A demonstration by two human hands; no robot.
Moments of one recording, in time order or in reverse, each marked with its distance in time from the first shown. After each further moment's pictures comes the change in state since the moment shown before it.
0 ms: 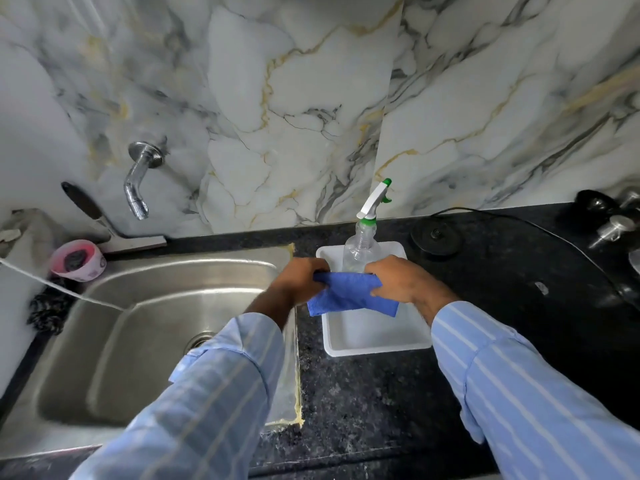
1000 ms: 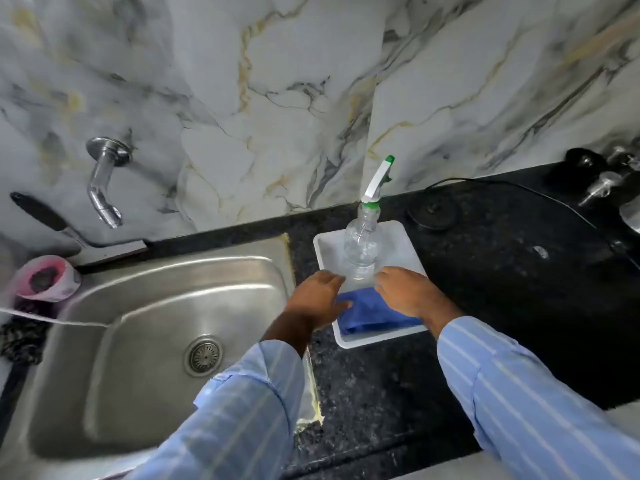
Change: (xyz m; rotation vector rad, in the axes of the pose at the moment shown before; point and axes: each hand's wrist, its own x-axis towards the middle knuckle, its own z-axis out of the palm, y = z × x) left_hand 0.003 -0.029 0.067 0.225 -0.109 0.186; right_hand 0.009 0.000 0.079 -0.095 0.088 0.112
